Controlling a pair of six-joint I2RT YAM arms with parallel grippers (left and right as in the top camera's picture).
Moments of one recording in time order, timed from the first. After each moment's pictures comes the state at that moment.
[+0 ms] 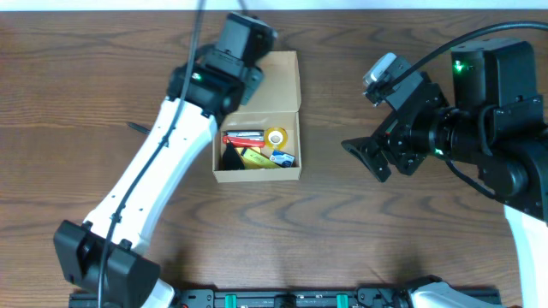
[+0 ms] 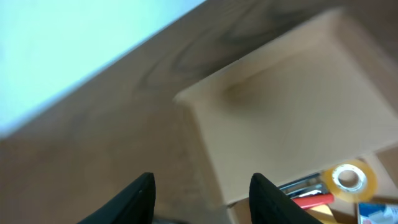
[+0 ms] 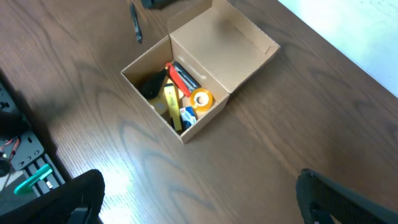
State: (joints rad) left arm -0.44 1.70 1.68 -0.87 -0.34 0.13; right arm 0.31 1.35 1.93 -1.46 -0.35 -0.40
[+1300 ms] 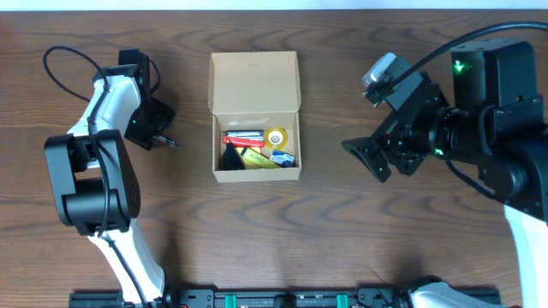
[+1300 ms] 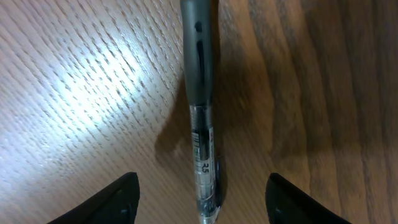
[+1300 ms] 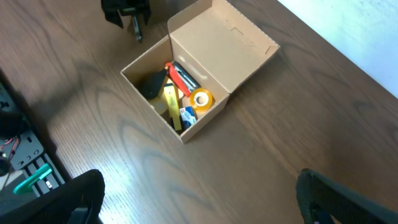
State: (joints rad) left arm 0.10 2.09 1.50 -0.96 -0.01 -0.97; right arm 0.31 1.35 1.93 -1.46 -0.35 -0.40
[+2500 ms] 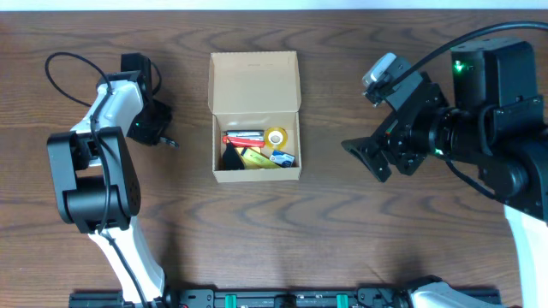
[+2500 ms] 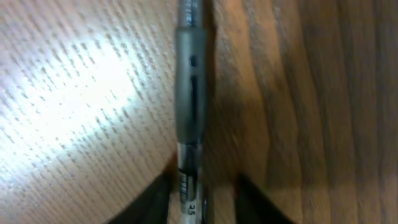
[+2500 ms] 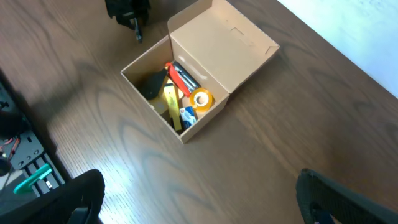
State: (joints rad) left arm 0.10 2.10 1.45 -0.84 -0.04 -1.04; right arm 0.31 1.35 1.93 -1.46 -0.35 -0.40
